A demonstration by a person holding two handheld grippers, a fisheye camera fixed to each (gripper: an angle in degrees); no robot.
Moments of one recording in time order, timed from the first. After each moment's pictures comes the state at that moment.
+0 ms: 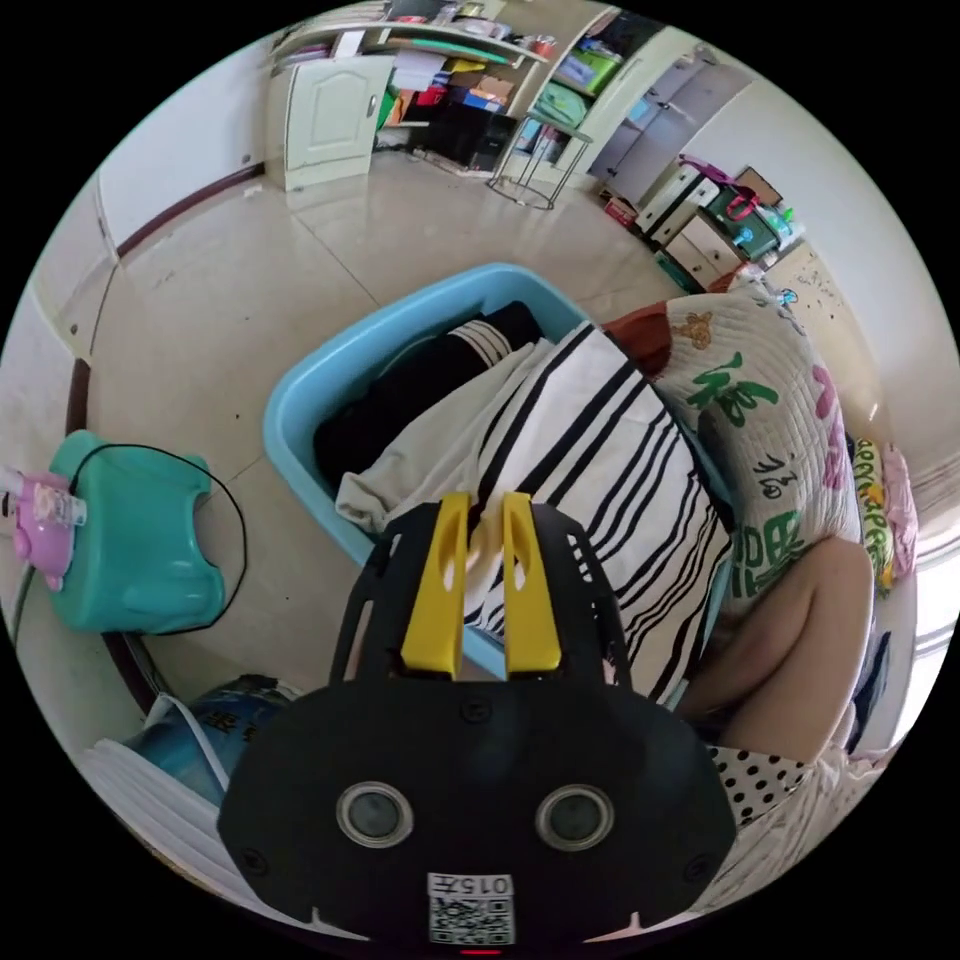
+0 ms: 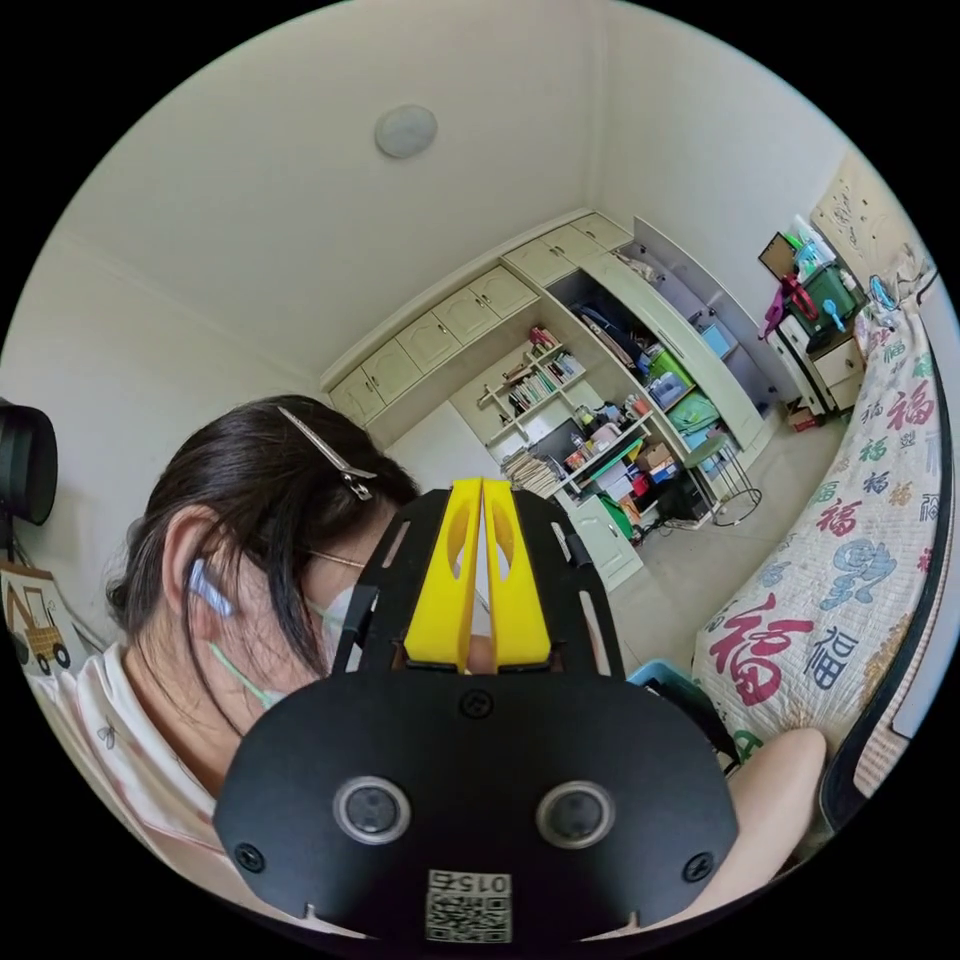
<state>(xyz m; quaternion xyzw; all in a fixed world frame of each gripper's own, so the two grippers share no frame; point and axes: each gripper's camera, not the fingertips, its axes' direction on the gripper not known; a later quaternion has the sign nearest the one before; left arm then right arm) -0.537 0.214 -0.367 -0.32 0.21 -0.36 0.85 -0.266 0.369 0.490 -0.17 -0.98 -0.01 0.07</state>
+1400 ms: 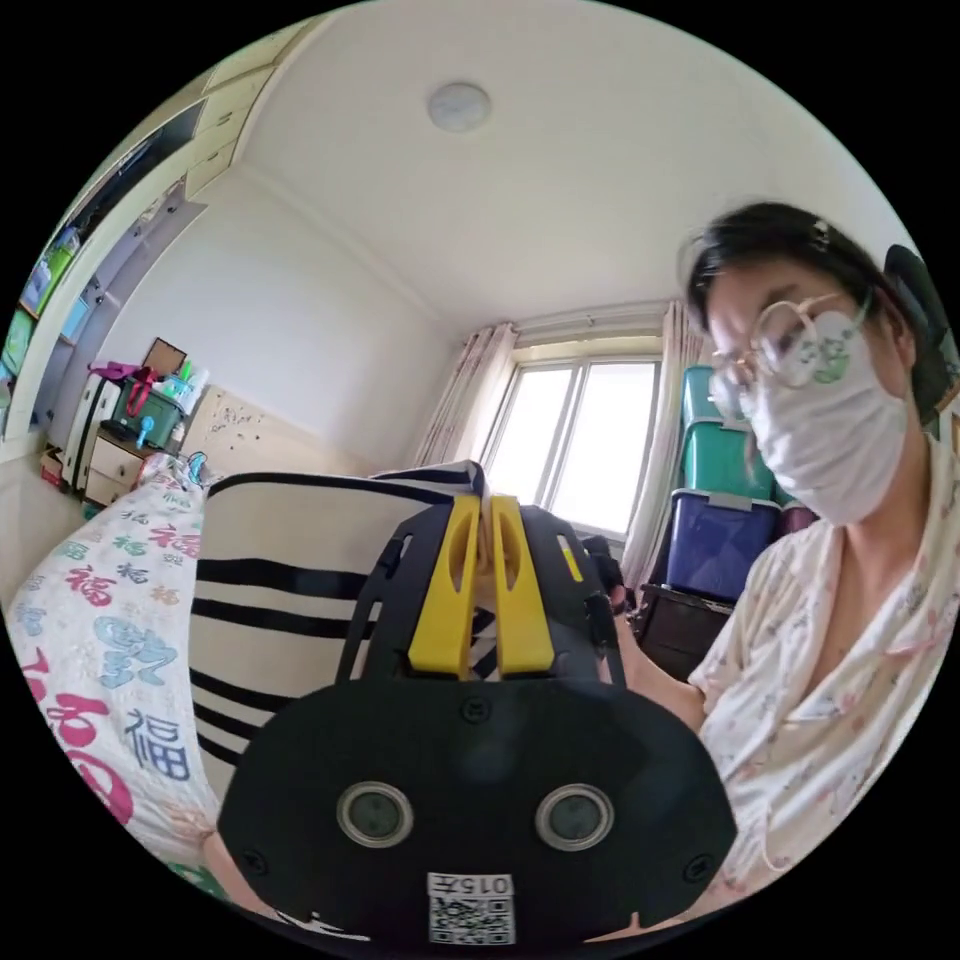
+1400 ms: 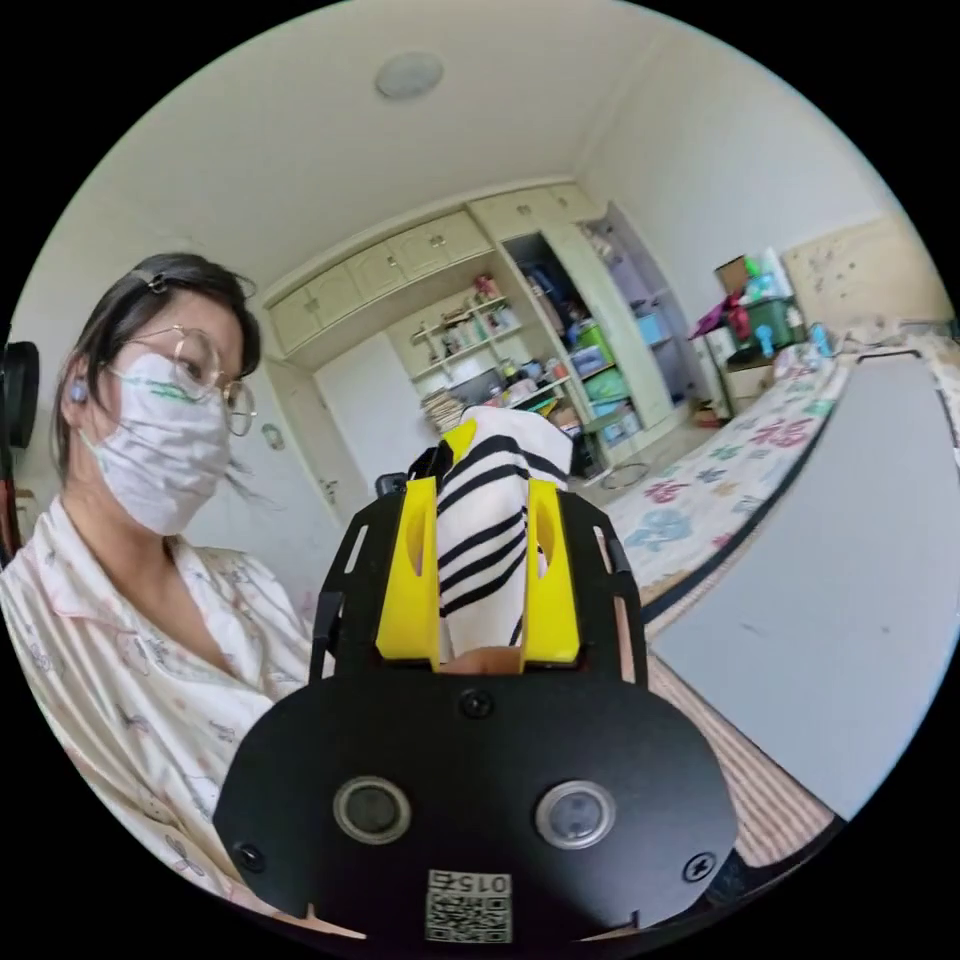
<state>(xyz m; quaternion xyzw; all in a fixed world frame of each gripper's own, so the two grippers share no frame) -0.283 -0.006 -0.894 0.28 0.68 -0.17 0.65 -0.485 0.210 0.723 -0.10 -0.97 -0.14 0.18</state>
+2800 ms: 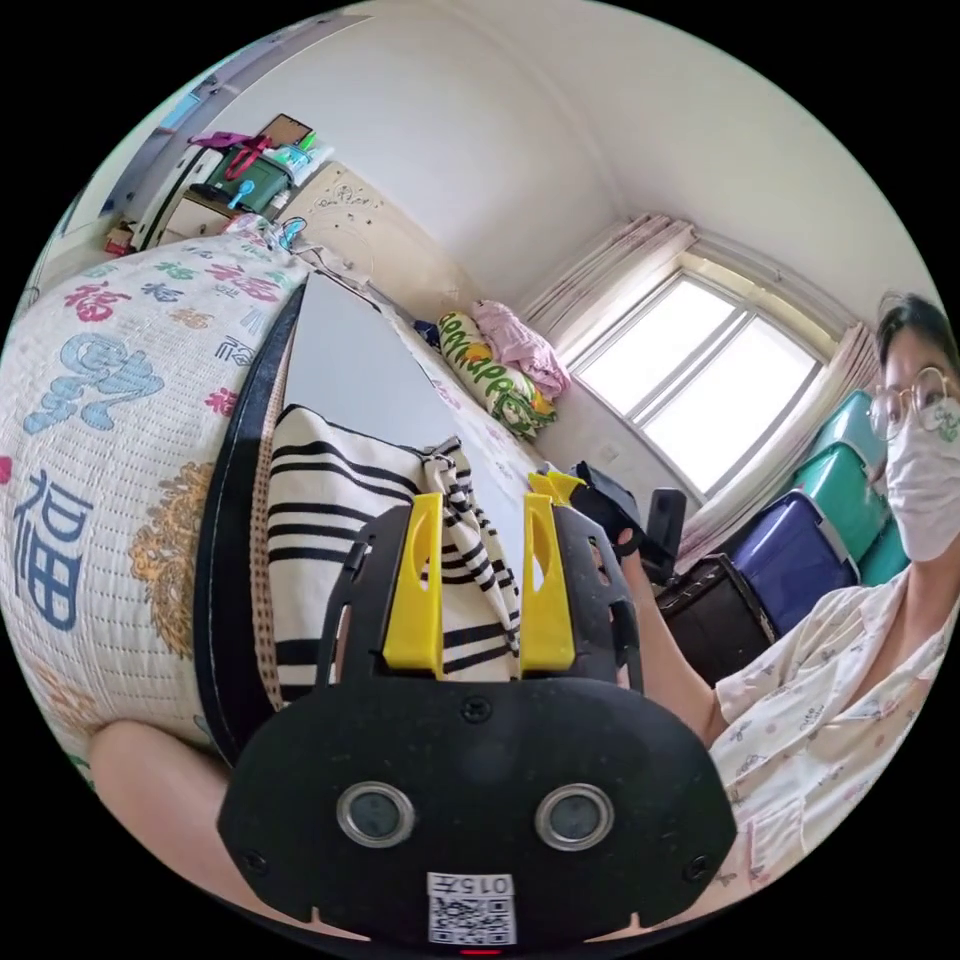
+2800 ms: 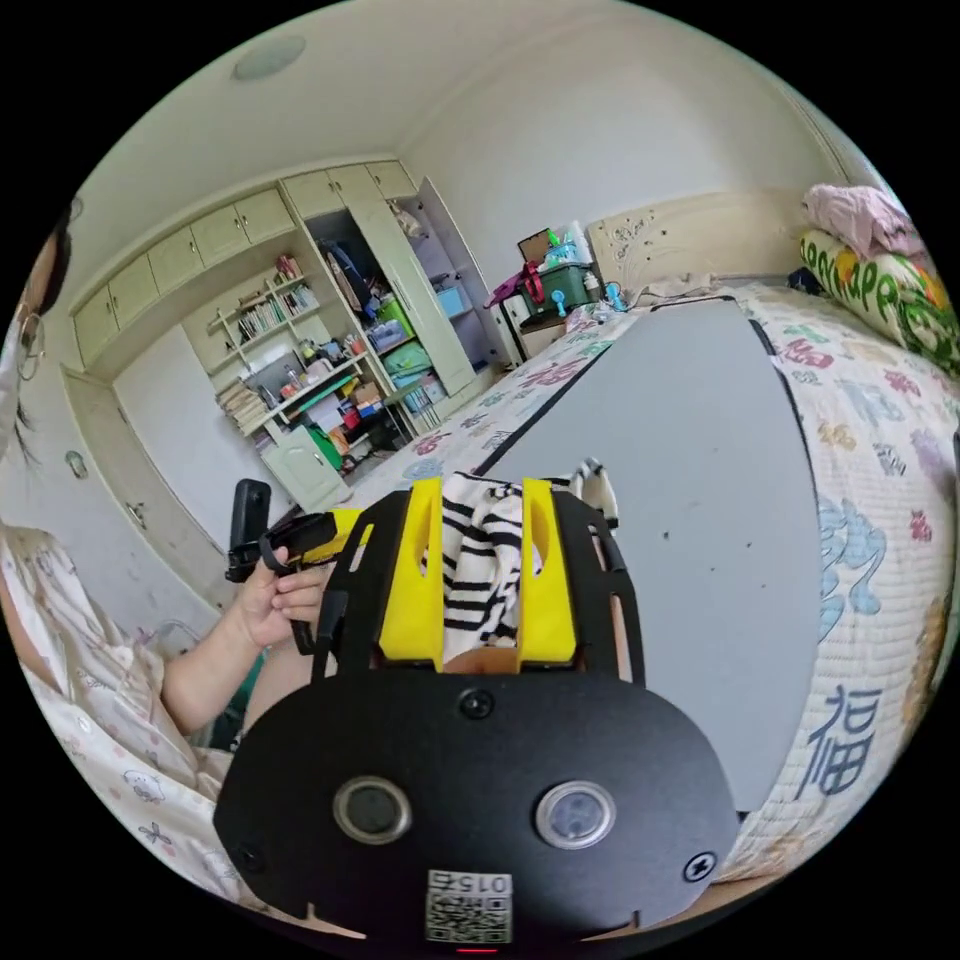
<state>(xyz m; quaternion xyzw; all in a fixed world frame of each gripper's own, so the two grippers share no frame) 0.104 0.106 -0.579 -0.03 0.69 -0.17 0.70 -0.514 0.305 0.527 -0.15 -0.86 -0.19 0.45</state>
